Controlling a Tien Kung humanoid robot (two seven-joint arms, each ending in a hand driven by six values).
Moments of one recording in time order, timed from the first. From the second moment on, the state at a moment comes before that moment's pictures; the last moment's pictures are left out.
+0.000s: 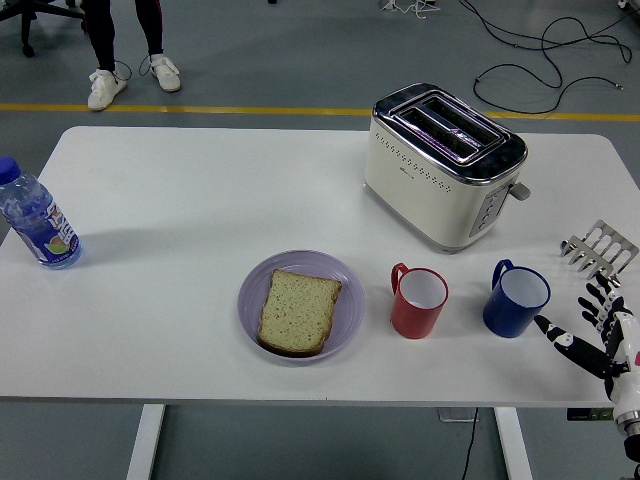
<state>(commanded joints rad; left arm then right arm) -0.04 0.03 -0.58 -0.18 0.69 0.04 0.13 -0.18 -0.22 1.28 1.44 -1.21 -0.46 0.20</state>
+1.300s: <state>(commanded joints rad) -0.05 0.03 -0.56 -0.18 0.66 0.04 0.13 0.08 -0.15 1.09 1.13 -1.06 -0.56 0.26</state>
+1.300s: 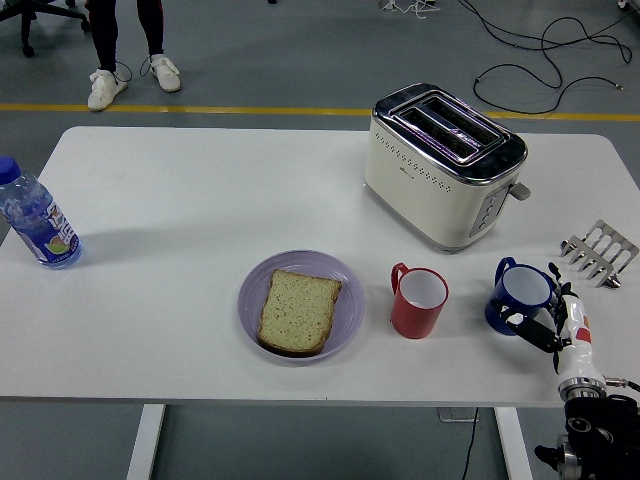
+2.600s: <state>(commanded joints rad) -0.05 0.03 -0.57 -0.18 0.68 0.04 0.14 0.16 -0.13 1.02 1.03 -0.89 -0.63 0.33</state>
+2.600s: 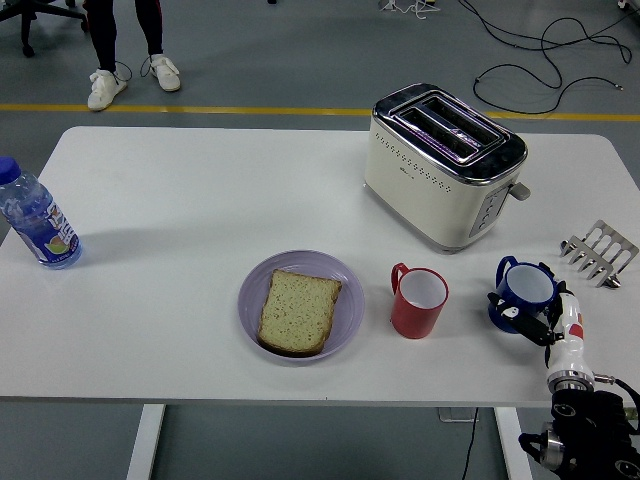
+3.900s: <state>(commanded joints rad) -0.04 0.04 -0.56 -0.18 0.65 0.04 0.13 0.09 -0.33 1.19 1.72 -1.30 -0.59 -0.11</state>
